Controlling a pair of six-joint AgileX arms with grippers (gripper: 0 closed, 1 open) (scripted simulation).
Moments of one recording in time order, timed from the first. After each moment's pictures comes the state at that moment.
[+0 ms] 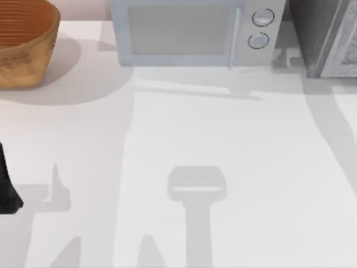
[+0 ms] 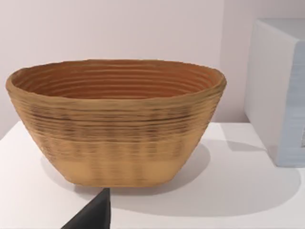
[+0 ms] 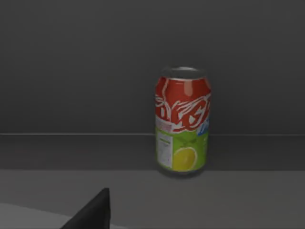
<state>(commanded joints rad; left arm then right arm) 0.00 0.00 0.00 0.00 0.00 0.00 0.18 1.33 1.74 -0.41 0.20 0.02</state>
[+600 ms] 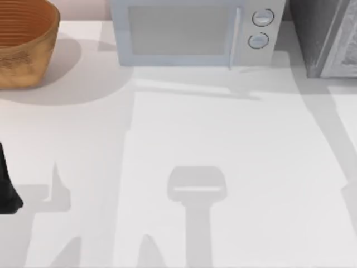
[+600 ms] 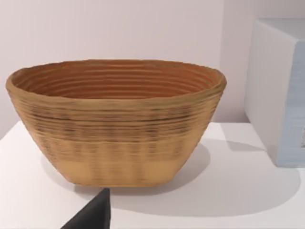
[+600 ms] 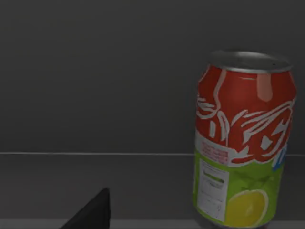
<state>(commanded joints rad) 0.00 0.00 0.00 0.00 0.00 0.00 0.17 1.57 1.82 -0.24 0.19 0.01</state>
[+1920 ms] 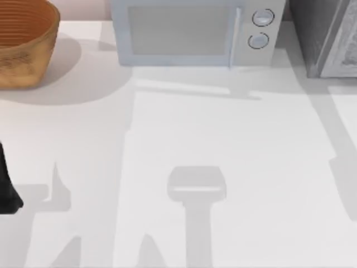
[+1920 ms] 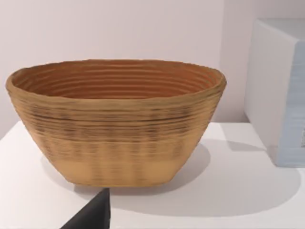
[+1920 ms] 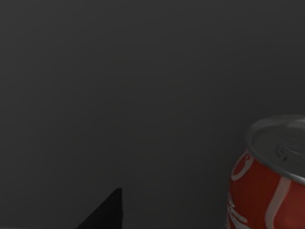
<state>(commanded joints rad) 0.00 0.00 0.00 0.00 0.00 0.00 0.14 1.82 2.10 -0.28 0.16 0.01</state>
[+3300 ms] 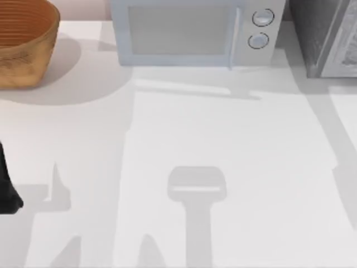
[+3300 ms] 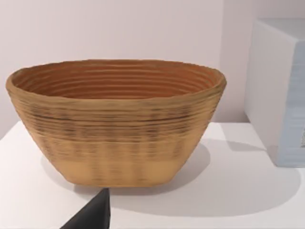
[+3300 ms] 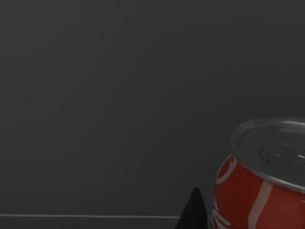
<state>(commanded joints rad) 0.00 0.00 0.00 0.00 0.00 0.00 0.17 1.75 2.08 -0.32 0.18 0.01</state>
